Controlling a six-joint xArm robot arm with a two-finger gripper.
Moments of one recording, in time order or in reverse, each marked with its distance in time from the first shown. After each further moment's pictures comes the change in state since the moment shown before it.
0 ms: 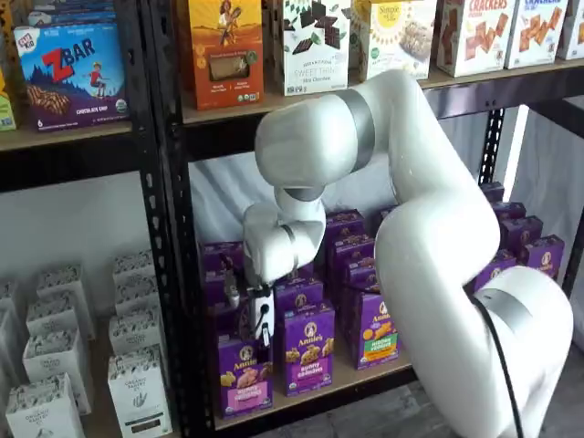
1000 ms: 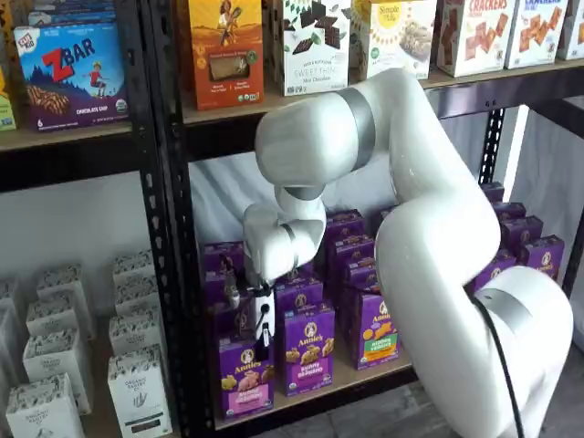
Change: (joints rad) arm 0.000 -0.008 0.005 0.000 0.017 0.001
